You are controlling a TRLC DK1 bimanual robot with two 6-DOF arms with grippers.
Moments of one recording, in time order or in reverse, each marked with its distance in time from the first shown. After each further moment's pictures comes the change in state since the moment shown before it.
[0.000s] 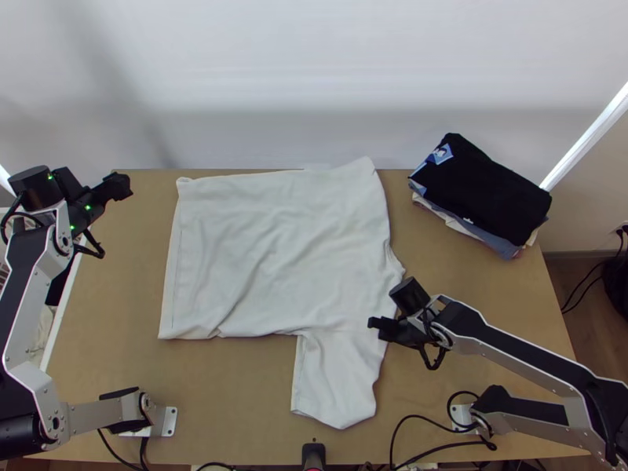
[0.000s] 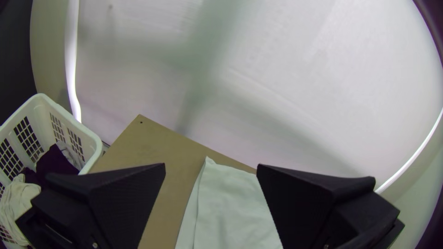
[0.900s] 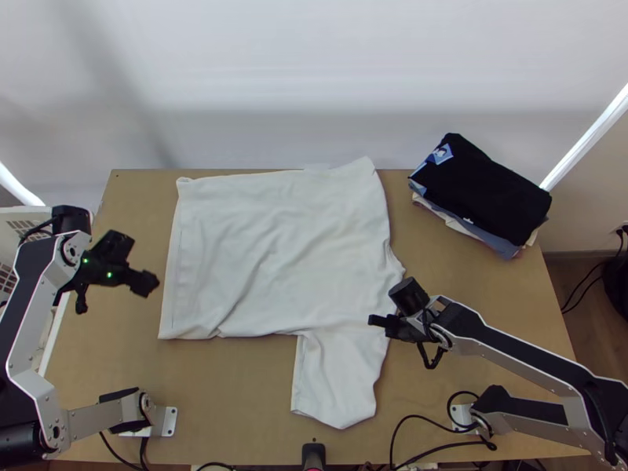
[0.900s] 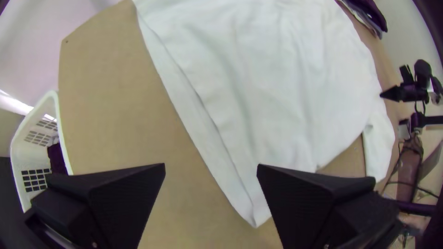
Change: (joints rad) left arm -0.010 -0.035 -0.097 -0.792 0.016 0.969; right arm -0.002 0.002 -0.011 0.051 0.093 -0.031
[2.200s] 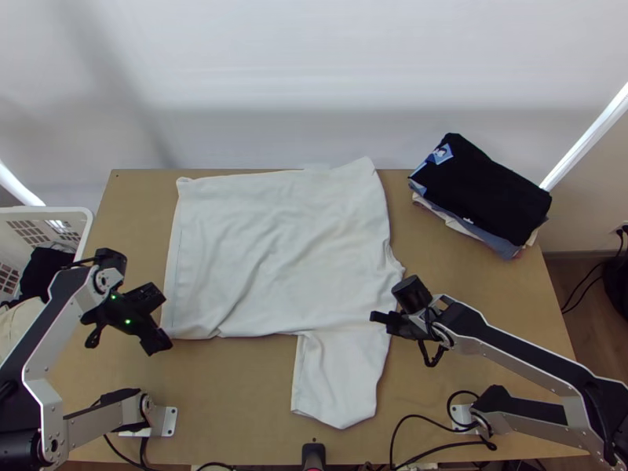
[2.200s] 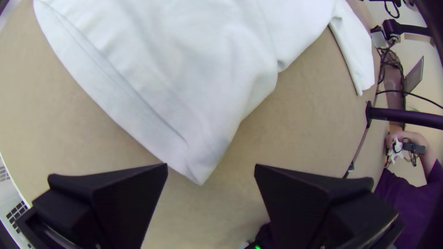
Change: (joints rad) left arm -0.079 -0.039 -0.293 -0.077 -0.017 0.262; right arm -0.026 -0.001 -0.012 0.032 0.008 0.000
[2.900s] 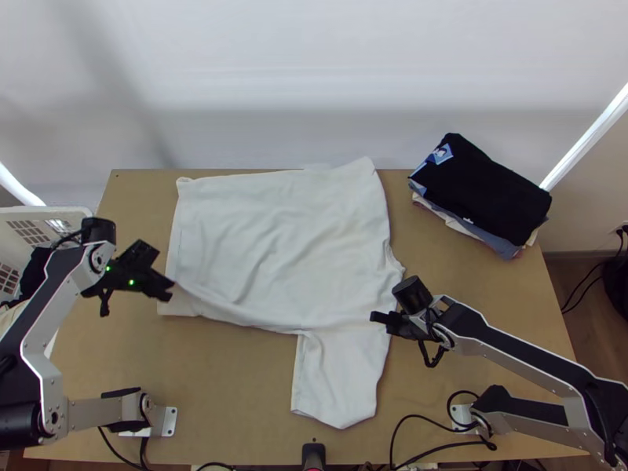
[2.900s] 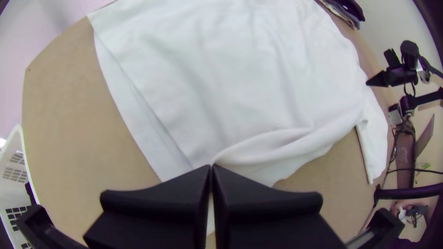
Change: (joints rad) left arm 0.021 0.121 0.158 0.325 0.168 -0.237; right arm 0.000 -0.005 -0.008 0.014 0.001 0.000
